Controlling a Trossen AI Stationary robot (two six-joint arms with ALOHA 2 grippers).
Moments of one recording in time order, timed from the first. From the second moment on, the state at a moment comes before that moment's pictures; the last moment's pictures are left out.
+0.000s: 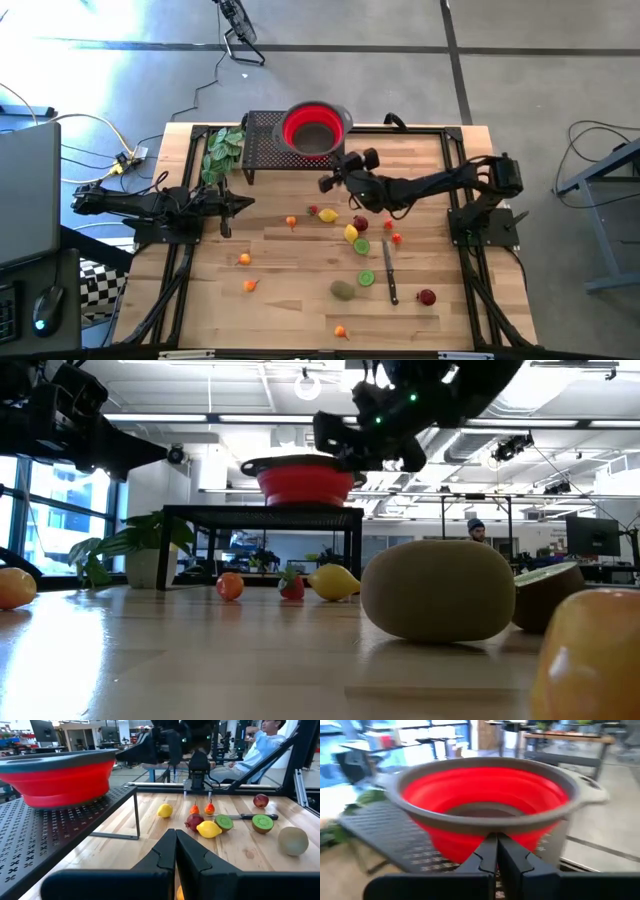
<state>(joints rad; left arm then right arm) -0.13 0.07 0.02 0.06 -0.34 0.02 -0.04 1.73 0.99 0.47 0.93 0.29</state>
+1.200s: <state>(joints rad) -0.13 0.07 0.02 0.05 -0.33 0.02 -0.26 1.77 0.99 0.51 0.61 0.27</state>
